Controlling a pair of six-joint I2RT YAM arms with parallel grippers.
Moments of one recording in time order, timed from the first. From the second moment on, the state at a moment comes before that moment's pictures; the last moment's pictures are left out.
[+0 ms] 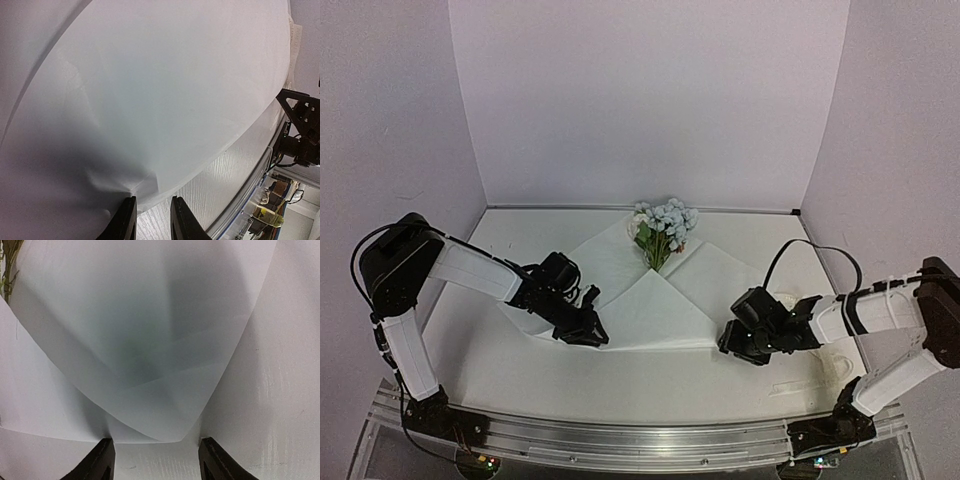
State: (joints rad) left arm -0.73 1.82 0.90 -0.13 0.55 -0.67; right arm 0.83 1.44 0.58 -0.21 0.19 1.07
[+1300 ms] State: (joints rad) left arm -0.72 1.82 0.90 -0.15 0.56 -0.65; right arm 0.90 1.48 0.42 0.19 0.42 1.48
